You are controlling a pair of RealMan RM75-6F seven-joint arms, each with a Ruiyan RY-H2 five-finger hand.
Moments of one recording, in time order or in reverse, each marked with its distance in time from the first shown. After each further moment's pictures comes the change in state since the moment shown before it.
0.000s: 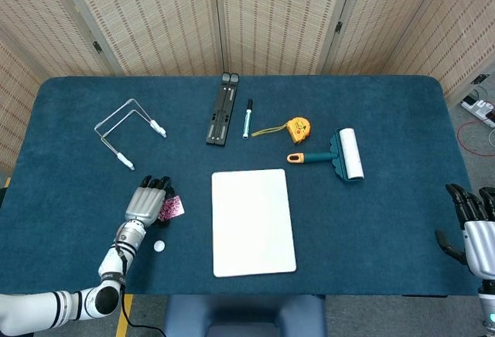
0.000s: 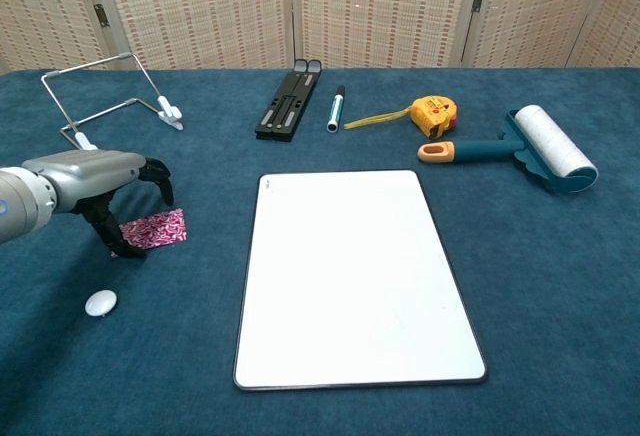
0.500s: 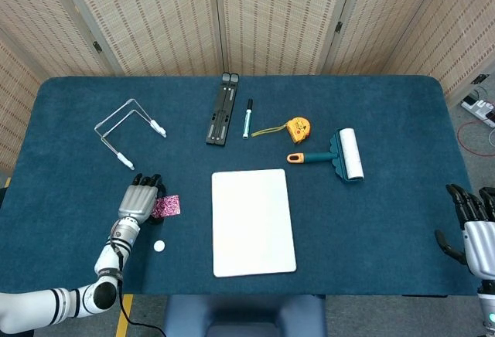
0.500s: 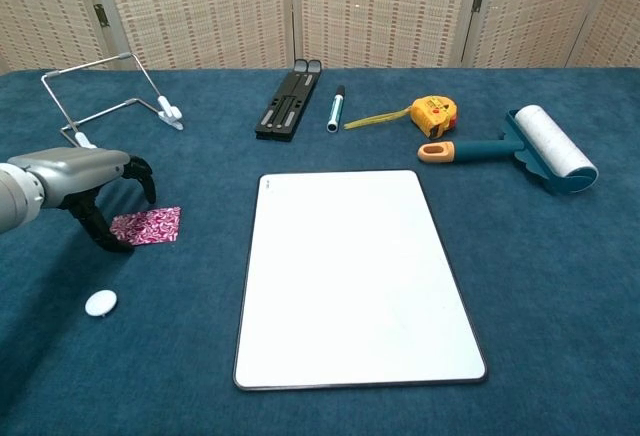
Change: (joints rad) left arm -0.009 0.010 0.001 0.028 -0.061 0.001 0.018; right arm -0.001 -0.007 0.001 0.006 0.001 0.002 0.005
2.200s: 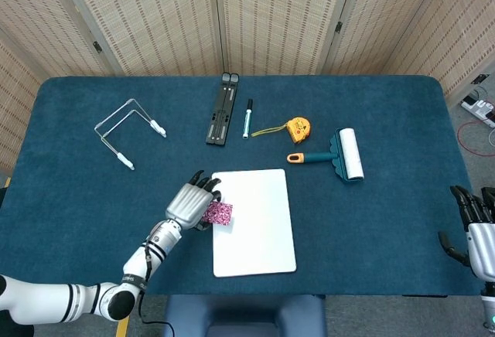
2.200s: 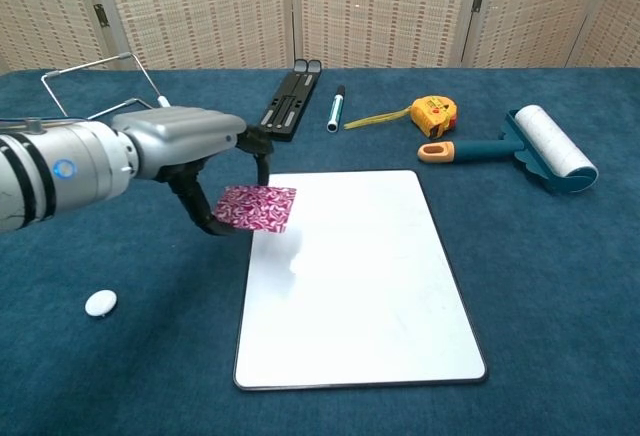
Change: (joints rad) left arm -0.144 -0.010 -0.034 -0.204 0.184 -0.022 0.036; right arm -0.012 0.008 -0.001 -0.006 0.009 0.006 -0.003
